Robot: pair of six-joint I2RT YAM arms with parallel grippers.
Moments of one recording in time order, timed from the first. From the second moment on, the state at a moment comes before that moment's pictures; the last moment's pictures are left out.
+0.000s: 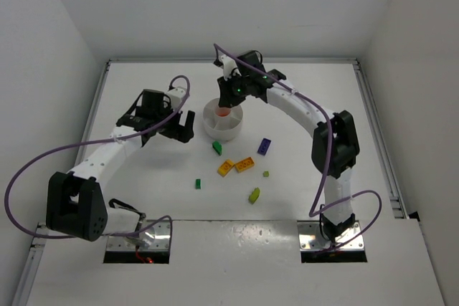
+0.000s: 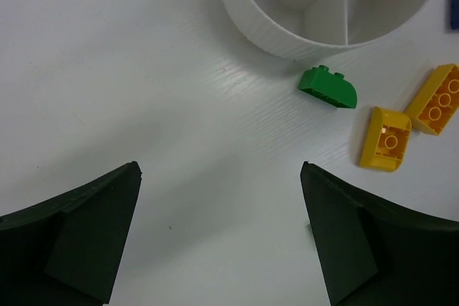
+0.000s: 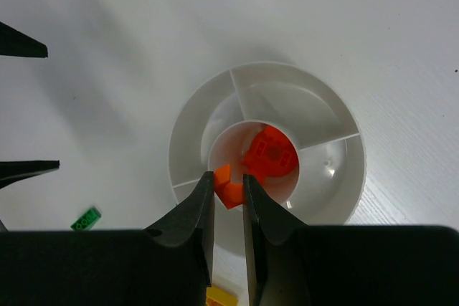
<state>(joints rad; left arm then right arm) -0.23 1.31 0.94 -0.41 0.24 0.09 0.56 2.03 1.76 -0.50 -0.35 -0.02</state>
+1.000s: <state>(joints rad) -0.28 1.26 0.81 -0.38 0.30 0.13 0.55 1.77 1.35 -0.45 -0.33 -0.14</state>
